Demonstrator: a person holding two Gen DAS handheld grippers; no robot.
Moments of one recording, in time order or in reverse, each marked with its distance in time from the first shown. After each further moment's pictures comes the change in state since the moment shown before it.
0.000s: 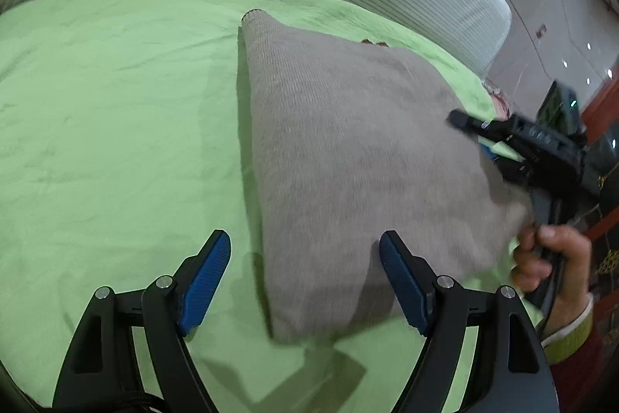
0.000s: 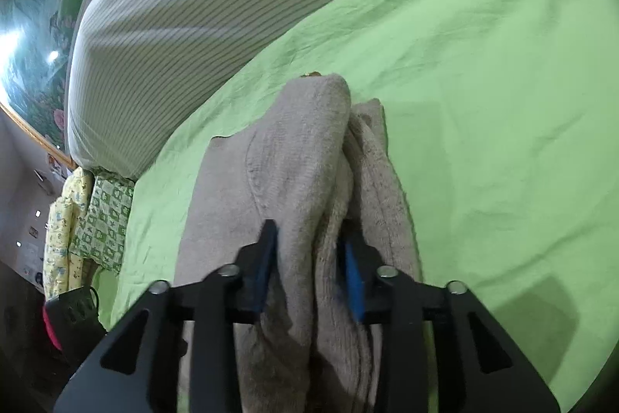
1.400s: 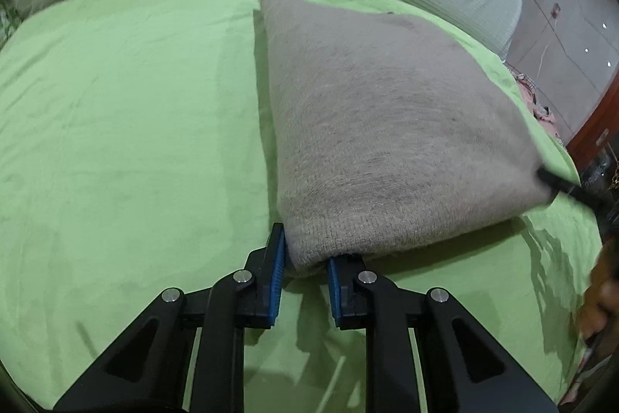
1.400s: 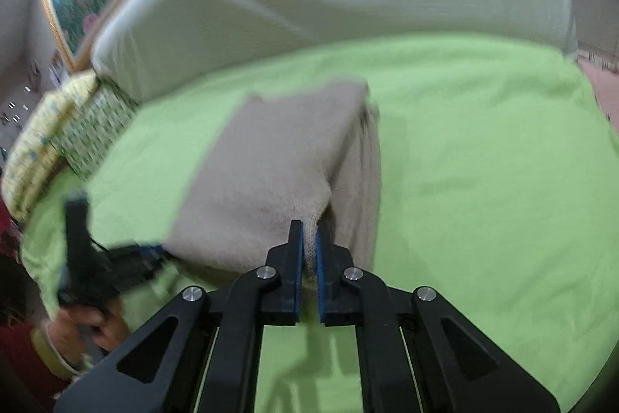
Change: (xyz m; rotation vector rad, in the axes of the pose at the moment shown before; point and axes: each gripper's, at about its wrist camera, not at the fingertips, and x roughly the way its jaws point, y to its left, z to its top) left arm 0.009 -0.016 -0.049 0.019 -0.032 0.136; right arm -0.086 0.020 -0.111 -0.349 -0.002 -0.169
